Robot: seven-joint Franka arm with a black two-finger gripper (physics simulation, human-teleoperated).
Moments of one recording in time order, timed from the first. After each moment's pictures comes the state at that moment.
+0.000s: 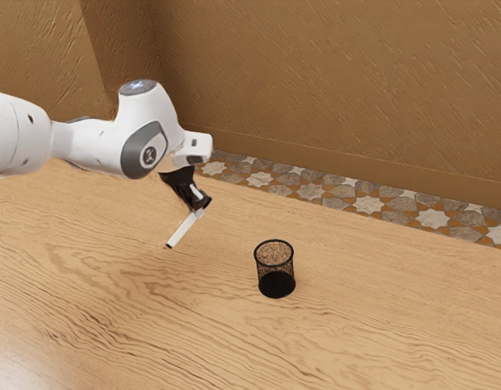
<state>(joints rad) -0.10 0.22 0.09 -1.96 -0.06 2.40 0.39</state>
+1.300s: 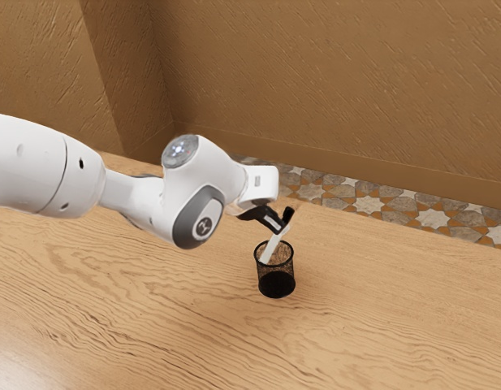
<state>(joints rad) -0.31 0.26 0.00 -2.11 -0.13 2.98 0.31</state>
